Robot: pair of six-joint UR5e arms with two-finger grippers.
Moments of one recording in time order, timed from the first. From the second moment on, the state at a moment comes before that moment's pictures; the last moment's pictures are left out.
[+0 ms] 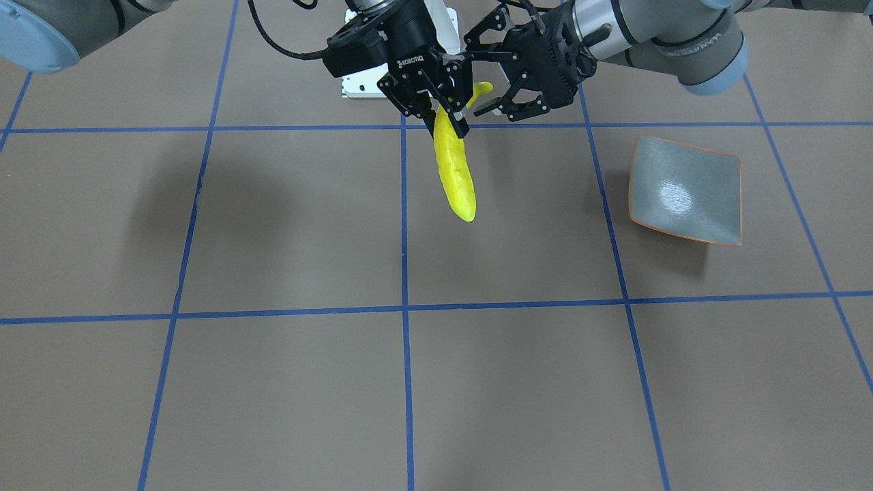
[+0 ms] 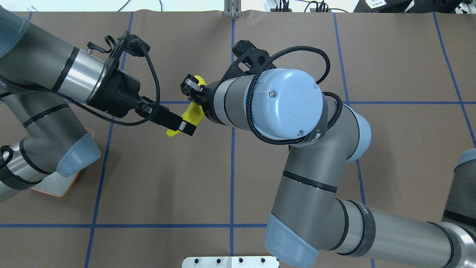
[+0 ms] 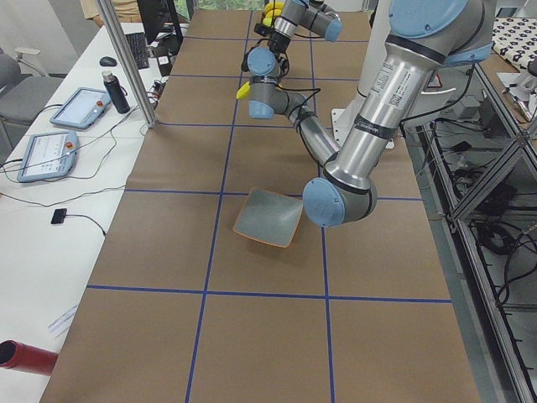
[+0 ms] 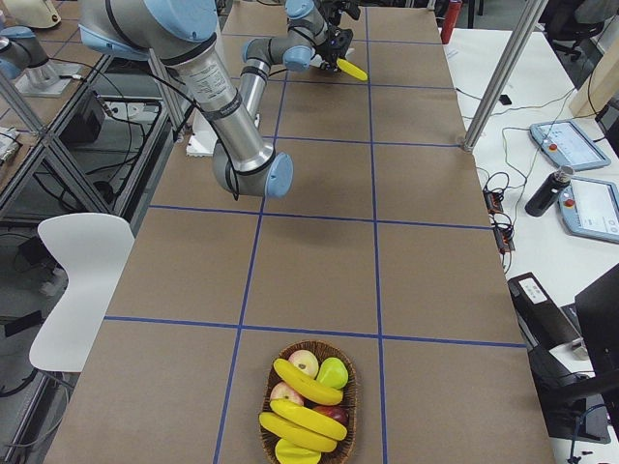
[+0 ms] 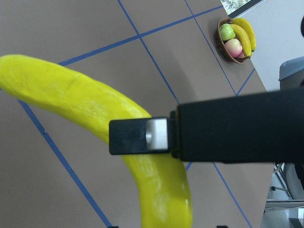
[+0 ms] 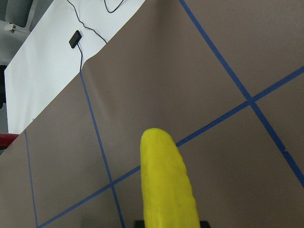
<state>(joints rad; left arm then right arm) -0.79 -2.06 -1.85 -2.43 -2.49 -1.04 0.45 -0.77 1.91 -1.41 1.56 1.84</state>
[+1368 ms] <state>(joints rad) -0.80 -2.00 -1.86 -2.43 -2.49 -1.06 0.50 -0.85 2.00 -1.39 1.56 1.70</state>
